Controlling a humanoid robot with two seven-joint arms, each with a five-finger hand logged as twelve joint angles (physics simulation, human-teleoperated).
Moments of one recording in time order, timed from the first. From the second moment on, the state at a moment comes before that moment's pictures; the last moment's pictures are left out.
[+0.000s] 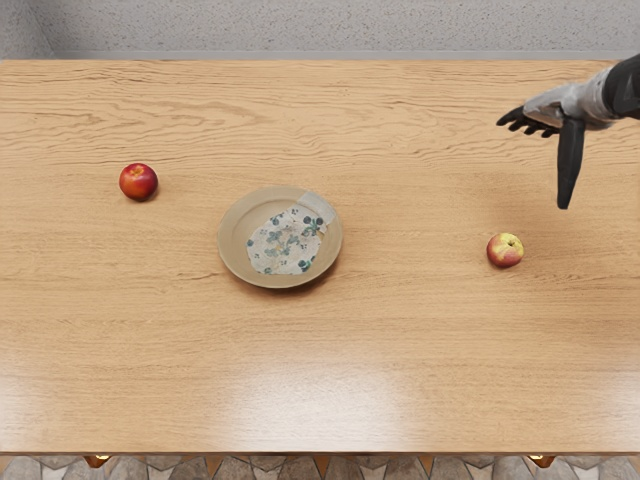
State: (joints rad) left arm -0.08 0.00 -0.08 -0.02 0.12 -0.13 0.06; right arm 1.39 -0.68 0.20 1.04 -0.80 0.61 -0.58
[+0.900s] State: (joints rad) left arm -0.08 0.00 -0.08 -0.02 0.12 -0.13 0.06; right arm 1.32 -0.84 0.19 1.59 -0.89 0.36 -0.61
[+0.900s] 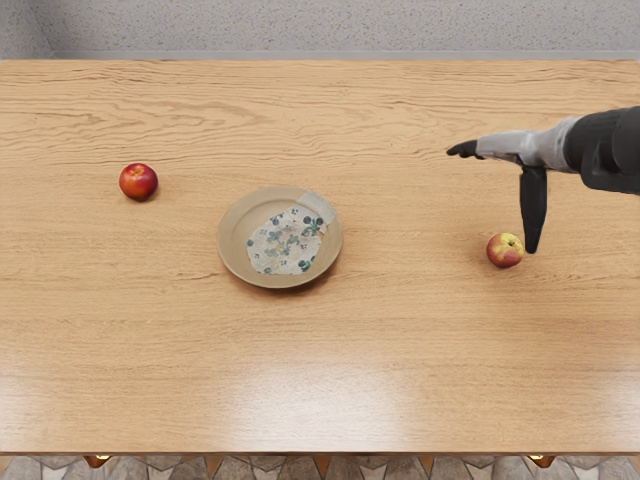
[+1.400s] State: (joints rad) left arm -0.08 0.00 -0.08 -0.02 0.12 -0.13 0.06; right arm 1.16 -0.84 0.19 1.69 -1.03 0.24 -0.61
